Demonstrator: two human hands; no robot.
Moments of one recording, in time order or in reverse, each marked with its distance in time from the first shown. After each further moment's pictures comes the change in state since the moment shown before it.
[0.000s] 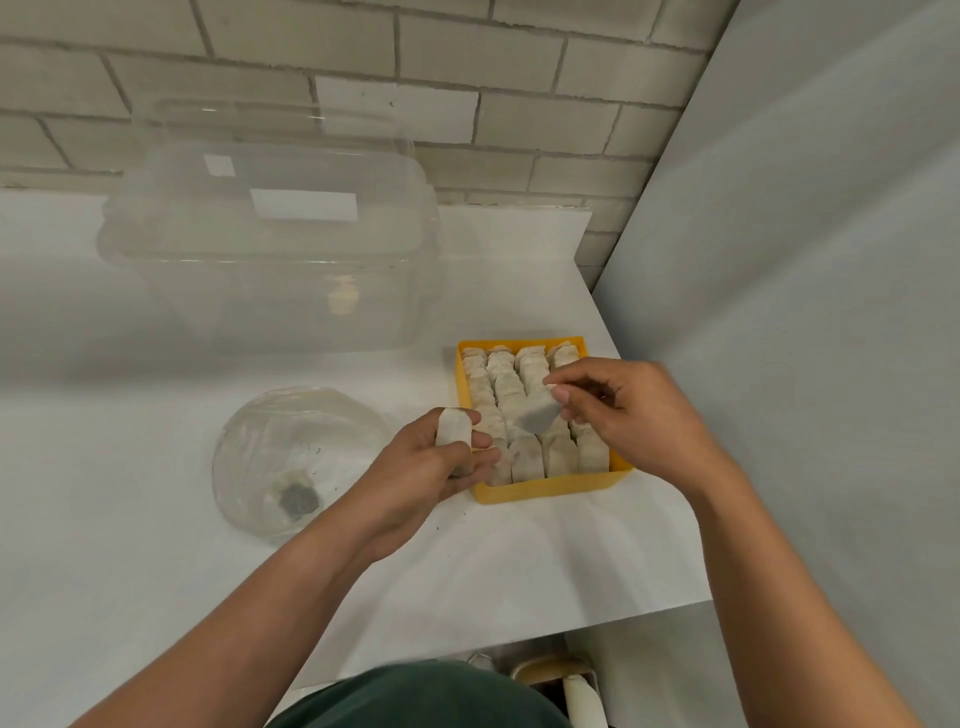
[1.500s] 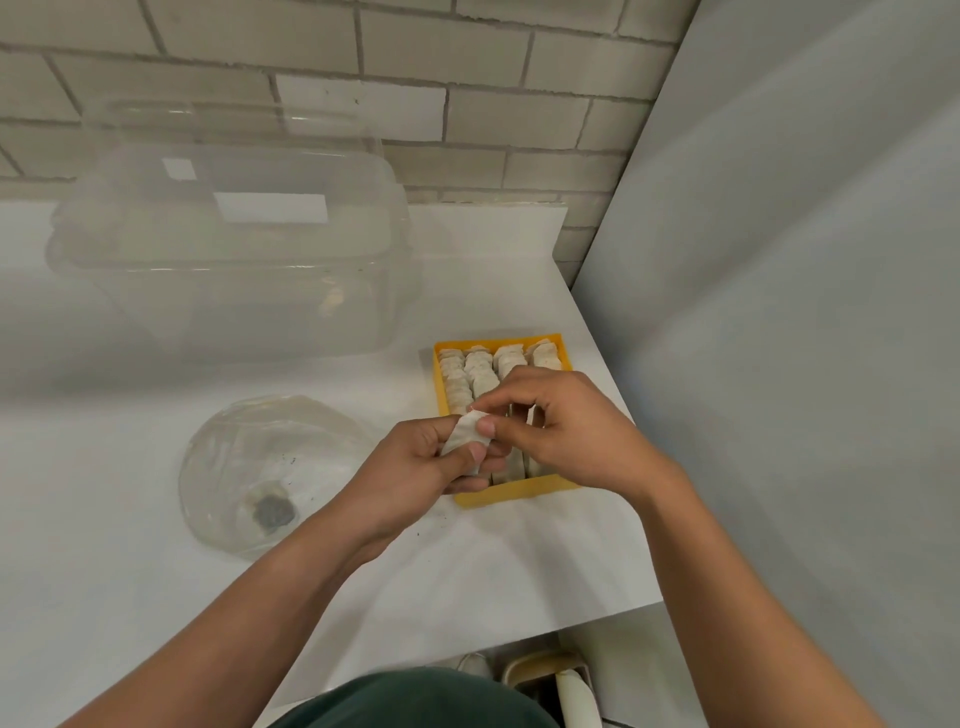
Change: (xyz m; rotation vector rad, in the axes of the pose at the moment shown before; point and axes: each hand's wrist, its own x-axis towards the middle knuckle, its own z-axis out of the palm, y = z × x) left_hand 0.006 0.001 0.012 0.225 -0.150 0.130; right_hand 0.004 -0.015 0.024 0.053 -0.171 -0.102
